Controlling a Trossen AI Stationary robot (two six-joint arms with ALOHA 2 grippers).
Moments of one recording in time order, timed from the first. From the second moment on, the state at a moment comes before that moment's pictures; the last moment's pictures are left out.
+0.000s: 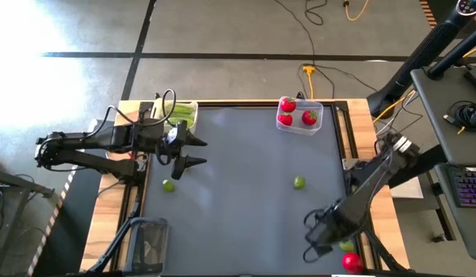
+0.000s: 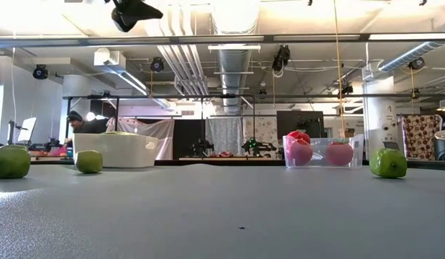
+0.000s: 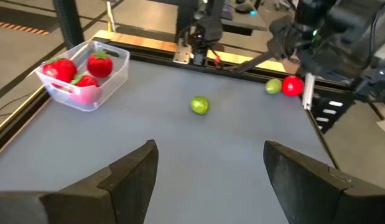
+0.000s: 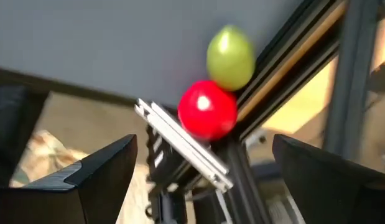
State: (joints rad) left arm 0.04 0.92 0.92 -0.38 0.05 -0.16; right arm 0.76 1.60 1.29 -1.22 -0.54 1.89
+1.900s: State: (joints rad) left arm -0.02 0.91 0.92 -0.38 0.08 -0.16; right arm 0.47 1.50 1.24 -1.05 0.03 1.68
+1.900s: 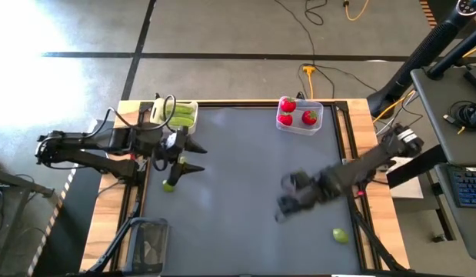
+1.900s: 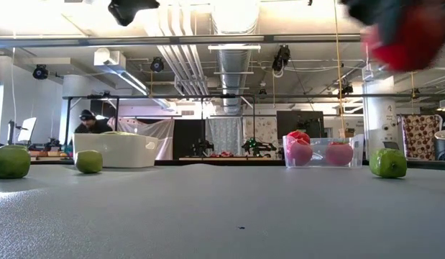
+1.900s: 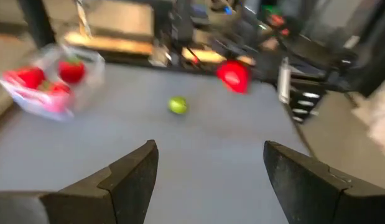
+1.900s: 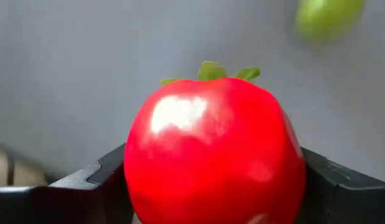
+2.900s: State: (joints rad) left arm -0.06 0.89 0.99 -0.52 0.19 -0.41; right arm -0.68 1.53 0.93 -0.59 0.28 1.19
